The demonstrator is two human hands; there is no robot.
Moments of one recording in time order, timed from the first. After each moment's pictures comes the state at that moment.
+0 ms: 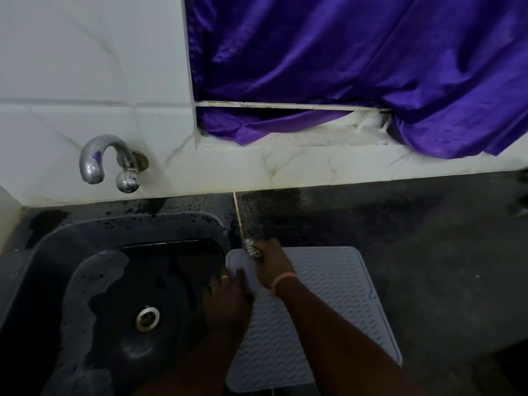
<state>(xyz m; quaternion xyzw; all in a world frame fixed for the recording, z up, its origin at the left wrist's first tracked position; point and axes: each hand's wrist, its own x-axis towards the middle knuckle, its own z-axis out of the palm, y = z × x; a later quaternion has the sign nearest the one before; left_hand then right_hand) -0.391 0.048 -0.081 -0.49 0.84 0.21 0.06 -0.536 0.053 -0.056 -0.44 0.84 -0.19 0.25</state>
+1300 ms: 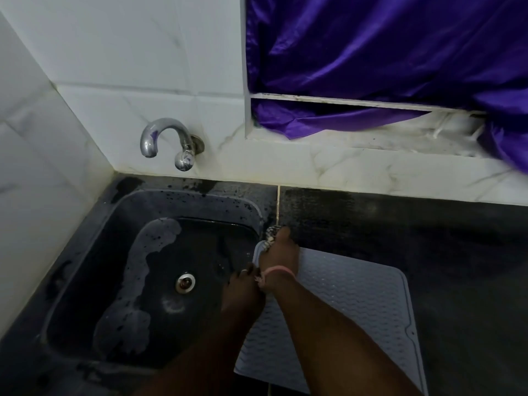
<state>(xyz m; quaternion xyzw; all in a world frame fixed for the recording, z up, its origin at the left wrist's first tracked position) -0.392 0.058 -0.069 -0.56 0.78 0.28 0.04 -0.501 0.025 -0.067 -0.39 0.87 -0.24 0.17</state>
